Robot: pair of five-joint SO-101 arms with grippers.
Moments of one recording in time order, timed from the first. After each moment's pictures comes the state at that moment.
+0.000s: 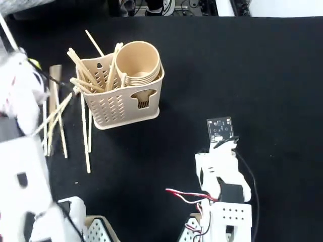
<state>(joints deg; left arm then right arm) -20.7 -43.4 22.8 50.5 4.5 4.4 -90.9 97.3 54.7 10.9</state>
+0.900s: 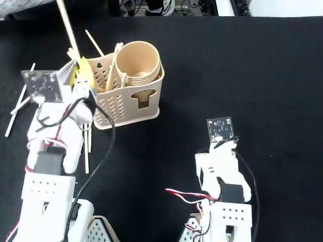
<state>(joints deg) -0.5 -60.3 53.8 19.7 4.9 4.4 -90.9 97.3 54.7 10.9</state>
